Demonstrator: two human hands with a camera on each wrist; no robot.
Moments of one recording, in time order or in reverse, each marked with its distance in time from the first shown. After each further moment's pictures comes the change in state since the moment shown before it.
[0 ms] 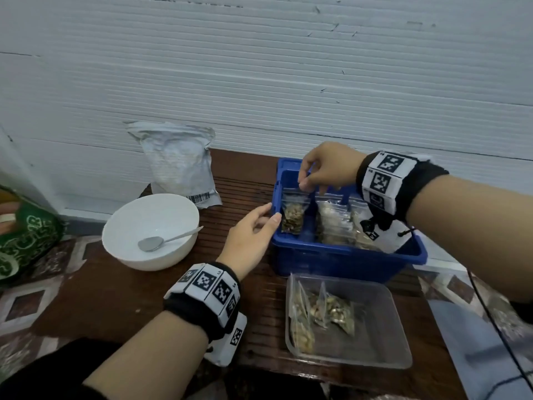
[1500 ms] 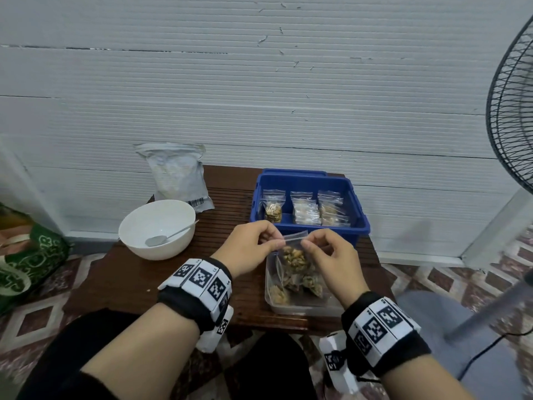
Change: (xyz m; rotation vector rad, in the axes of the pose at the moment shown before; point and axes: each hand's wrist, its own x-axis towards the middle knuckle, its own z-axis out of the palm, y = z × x) left_hand -0.085 0.037 0.013 0.371 -0.191 0.303; right_hand -0.183 0.016 0.137 0.748 0.634 0.063
